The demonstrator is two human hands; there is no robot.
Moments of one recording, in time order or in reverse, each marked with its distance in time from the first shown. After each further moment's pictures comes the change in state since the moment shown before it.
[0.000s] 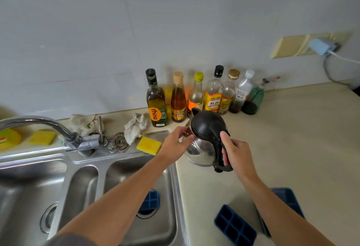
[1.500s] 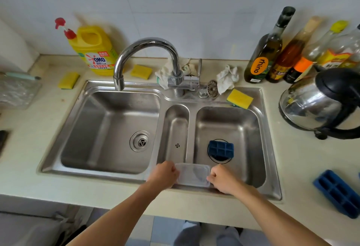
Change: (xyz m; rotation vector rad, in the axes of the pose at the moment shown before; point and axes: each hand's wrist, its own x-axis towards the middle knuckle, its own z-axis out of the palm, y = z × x) left_hand -0.267 -0.266 -0.180 0.452 -0.102 -0.602; right_hand -0.200 0.108 0.284 -0.911 -0.853 0.053
